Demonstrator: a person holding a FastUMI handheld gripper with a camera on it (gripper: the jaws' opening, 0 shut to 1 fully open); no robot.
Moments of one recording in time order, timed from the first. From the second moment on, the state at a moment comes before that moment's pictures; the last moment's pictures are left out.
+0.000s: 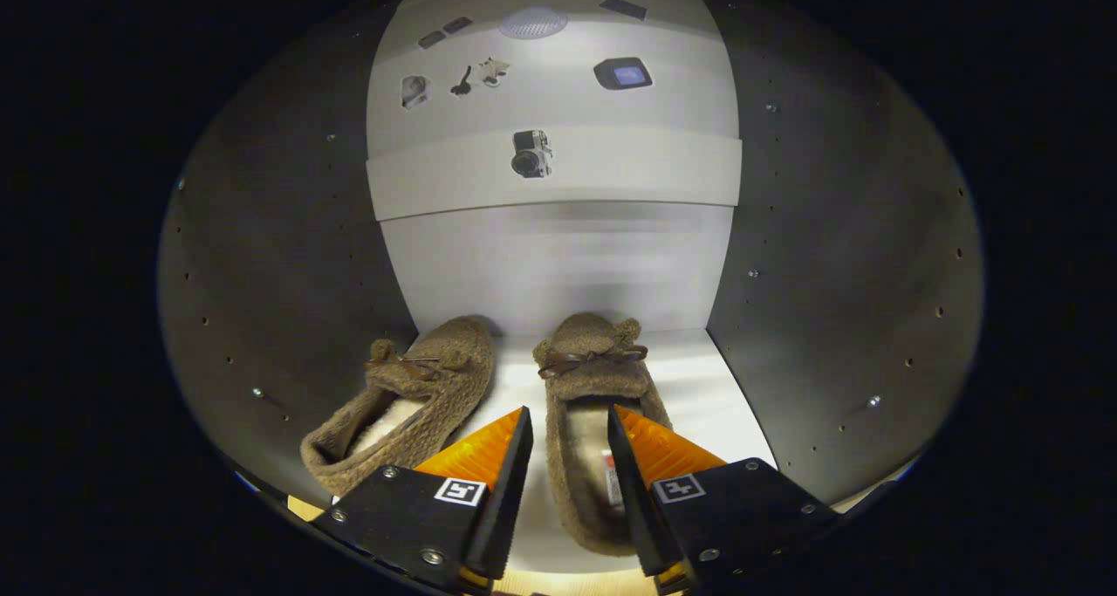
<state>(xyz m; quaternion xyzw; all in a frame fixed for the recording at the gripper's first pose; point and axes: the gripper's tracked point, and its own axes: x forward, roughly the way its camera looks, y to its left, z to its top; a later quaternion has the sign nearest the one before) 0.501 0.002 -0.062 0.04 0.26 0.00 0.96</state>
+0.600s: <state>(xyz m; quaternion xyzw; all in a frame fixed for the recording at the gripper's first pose) 0.375 0.045 0.014 0.02 0.18 0.03 0.98</state>
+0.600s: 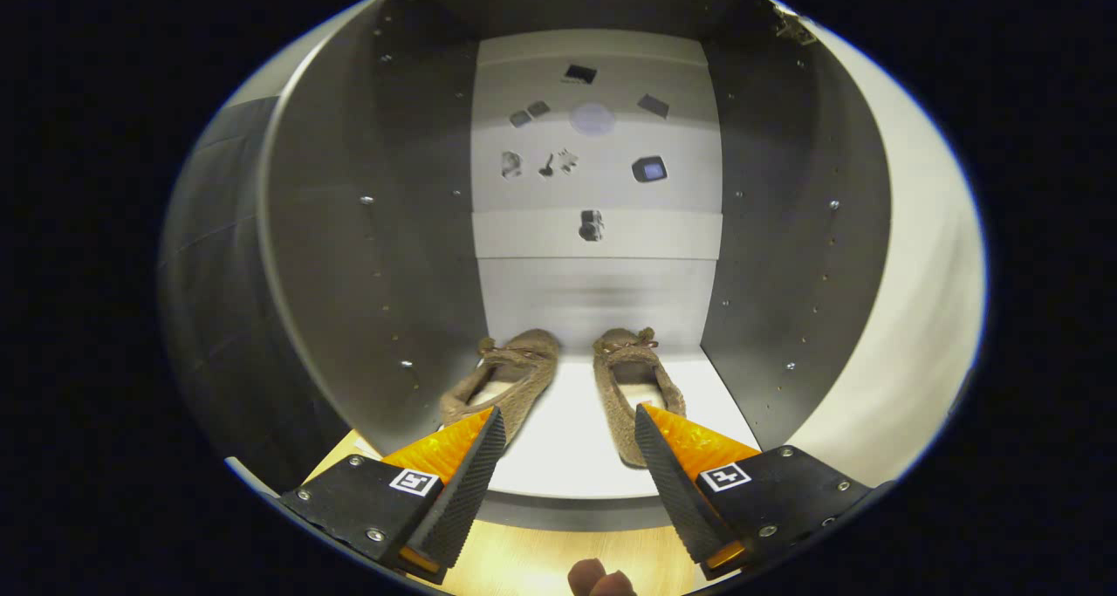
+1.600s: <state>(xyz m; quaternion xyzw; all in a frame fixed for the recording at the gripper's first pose) 0.094 0.021 0.104 0.06 0.08 0.07 0.99</state>
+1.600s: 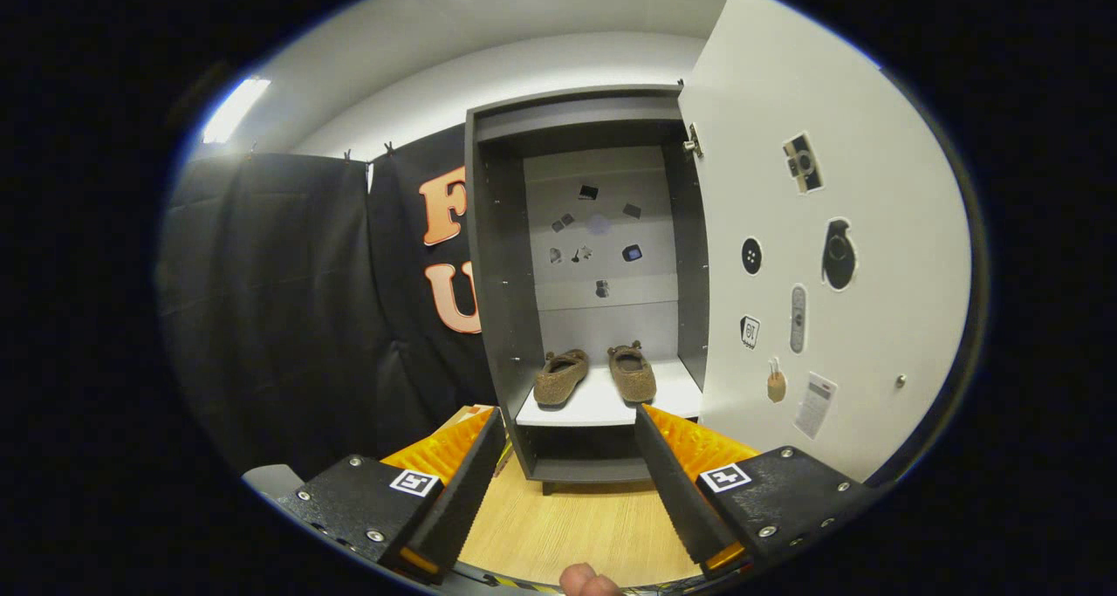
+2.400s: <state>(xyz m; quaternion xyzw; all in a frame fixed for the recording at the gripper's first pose) -0.003 -0.146 0.086 0.11 0.09 0.22 0.96</state>
